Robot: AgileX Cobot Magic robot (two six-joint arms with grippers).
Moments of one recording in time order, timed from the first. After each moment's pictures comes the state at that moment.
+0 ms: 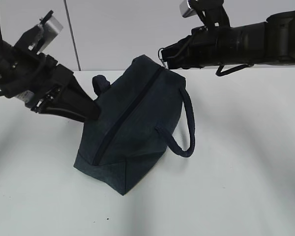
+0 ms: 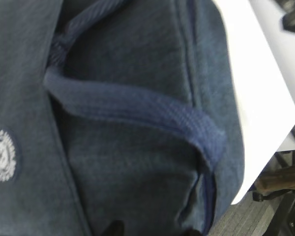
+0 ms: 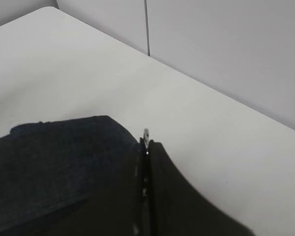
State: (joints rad) left arm -0.21 1.61 -1.11 -0.88 1.08 0.72; right arm 0.24 1.86 -1.26 1.78 0.48 -1.98
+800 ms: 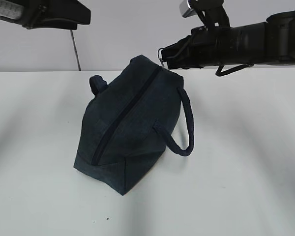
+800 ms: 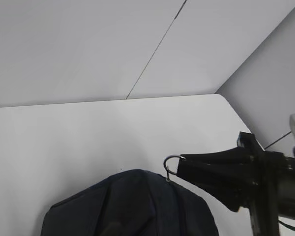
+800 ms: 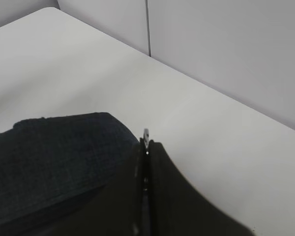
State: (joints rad) left arm -0.24 1.51 -1.30 -0.90 0.72 0.65; right arm 0.24 1.86 -1.26 1.78 0.48 -1.98
